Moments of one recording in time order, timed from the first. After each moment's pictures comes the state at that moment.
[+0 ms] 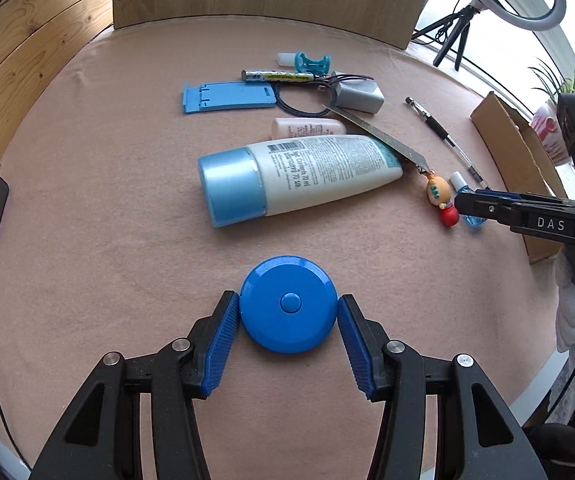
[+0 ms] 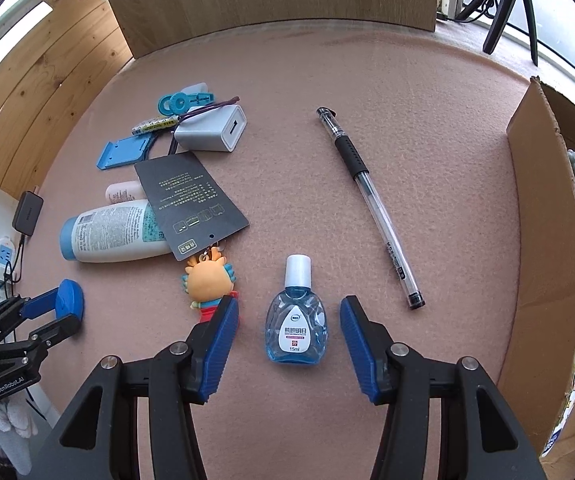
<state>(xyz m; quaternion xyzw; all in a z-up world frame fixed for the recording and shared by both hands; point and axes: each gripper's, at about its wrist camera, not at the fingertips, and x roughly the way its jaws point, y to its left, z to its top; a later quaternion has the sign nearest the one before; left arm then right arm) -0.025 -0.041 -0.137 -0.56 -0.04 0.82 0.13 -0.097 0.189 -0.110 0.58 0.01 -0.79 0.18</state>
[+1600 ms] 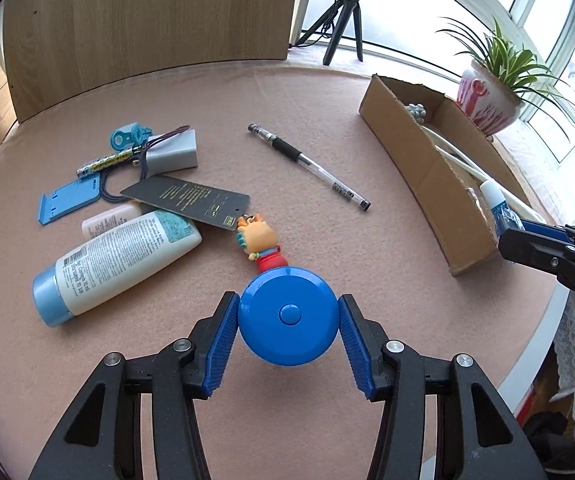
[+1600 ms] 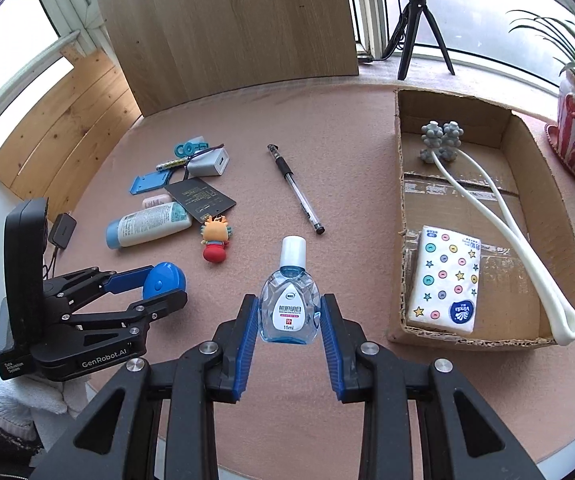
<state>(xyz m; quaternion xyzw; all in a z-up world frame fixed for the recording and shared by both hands) -0.031 0.096 -0.098 -0.51 0.03 0.83 0.22 0.000 0.280 -0.038 0.51 -0.05 -0.85 0.15</state>
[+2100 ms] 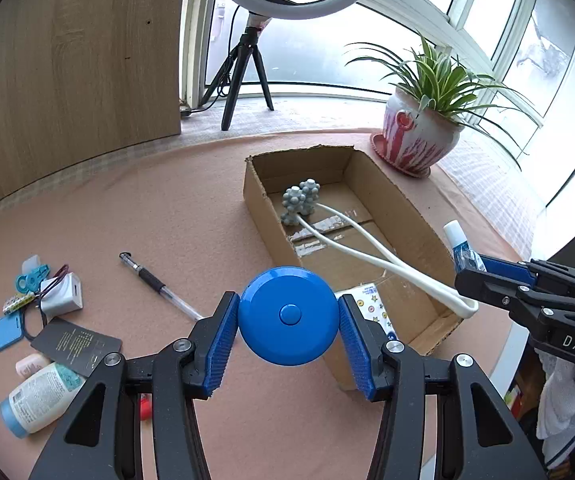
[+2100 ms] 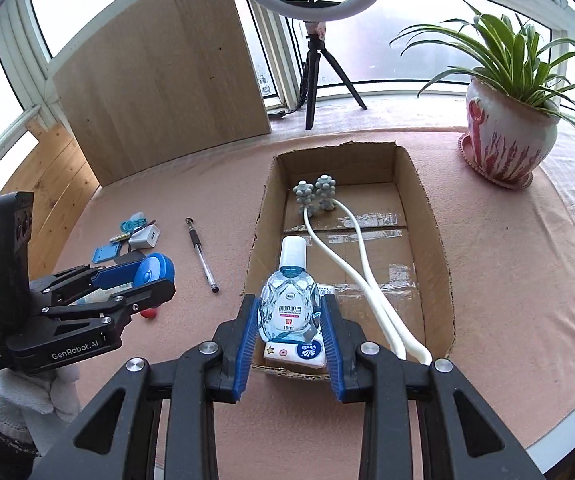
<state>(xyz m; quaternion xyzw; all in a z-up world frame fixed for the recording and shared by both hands) -0.072 0.226 -0.039 -0.45 0.04 0.84 0.31 -0.010 0.390 -0.001 0.45 -0.09 -0.88 0.07</state>
